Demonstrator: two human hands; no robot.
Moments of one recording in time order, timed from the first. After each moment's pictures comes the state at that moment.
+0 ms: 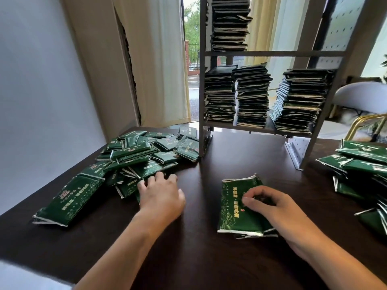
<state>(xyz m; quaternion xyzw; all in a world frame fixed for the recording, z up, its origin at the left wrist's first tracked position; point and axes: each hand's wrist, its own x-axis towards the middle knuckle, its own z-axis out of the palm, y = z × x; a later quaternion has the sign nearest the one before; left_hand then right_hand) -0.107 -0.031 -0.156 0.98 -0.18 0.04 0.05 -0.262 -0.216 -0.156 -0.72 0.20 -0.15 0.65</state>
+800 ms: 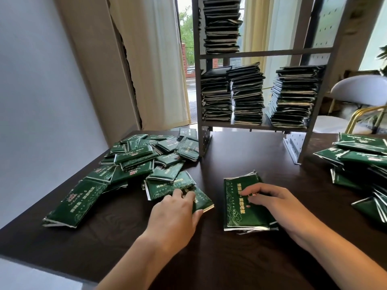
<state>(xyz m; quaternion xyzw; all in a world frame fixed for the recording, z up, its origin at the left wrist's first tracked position) -0.166 -0.015 -0.153 0.94 -0.32 0.06 0.01 -0.267 -0.218 -0.154 -0.70 0.22 -0.12 0.67</state>
